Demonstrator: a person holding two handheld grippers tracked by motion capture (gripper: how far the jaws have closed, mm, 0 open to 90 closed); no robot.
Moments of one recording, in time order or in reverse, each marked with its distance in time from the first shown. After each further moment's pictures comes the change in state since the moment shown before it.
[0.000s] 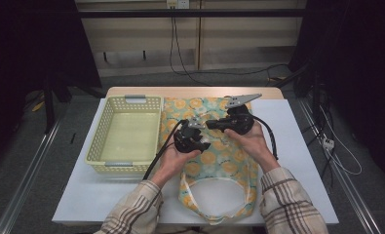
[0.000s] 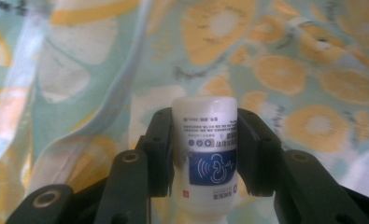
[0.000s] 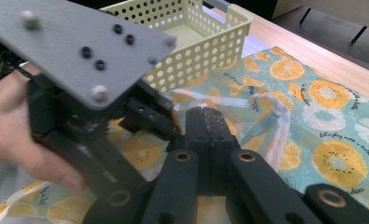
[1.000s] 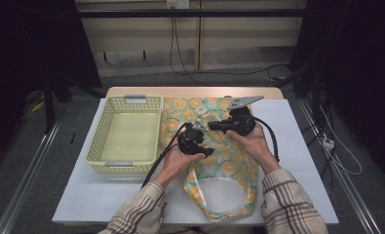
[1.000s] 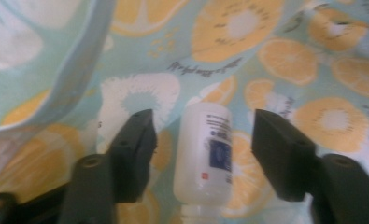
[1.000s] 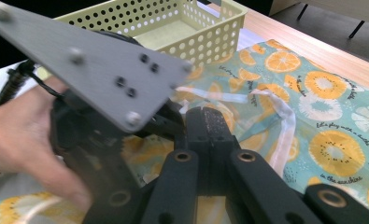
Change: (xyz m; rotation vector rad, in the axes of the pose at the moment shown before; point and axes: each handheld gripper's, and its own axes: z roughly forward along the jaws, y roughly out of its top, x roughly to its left) left arm -0.005 -0.006 0.013 0.039 -0.045 -0.001; right arm -0.005 -0.009 -0.001 -0.001 -0.008 0.021
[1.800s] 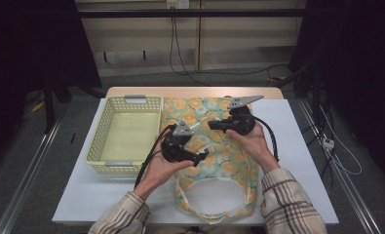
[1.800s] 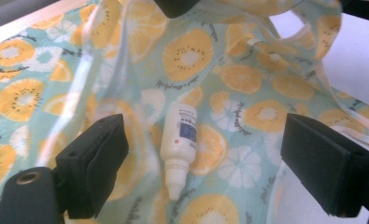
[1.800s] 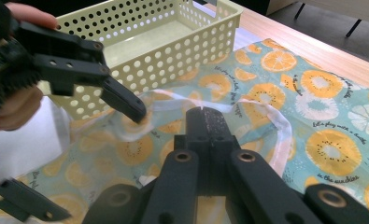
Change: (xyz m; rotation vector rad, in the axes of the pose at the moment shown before) left arm -0.019 -0.012 -0.072 -0.134 0.016 0.045; right arm -0.003 0.000 0.001 -0.001 -0.007 0.008
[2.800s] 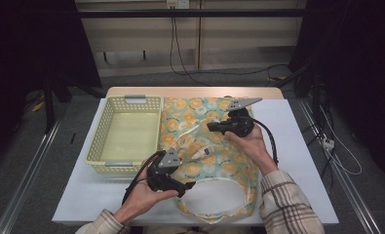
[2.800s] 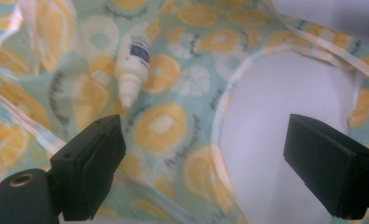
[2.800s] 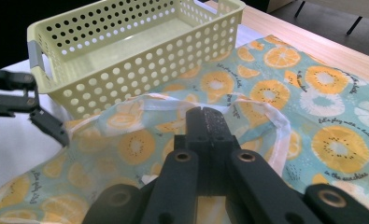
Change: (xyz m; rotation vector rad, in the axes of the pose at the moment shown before) left arm -0.037 -0.061 -0.036 0.069 -0.052 0.080; right arm 0.004 -0.004 0.005 0.002 -0.002 0.009
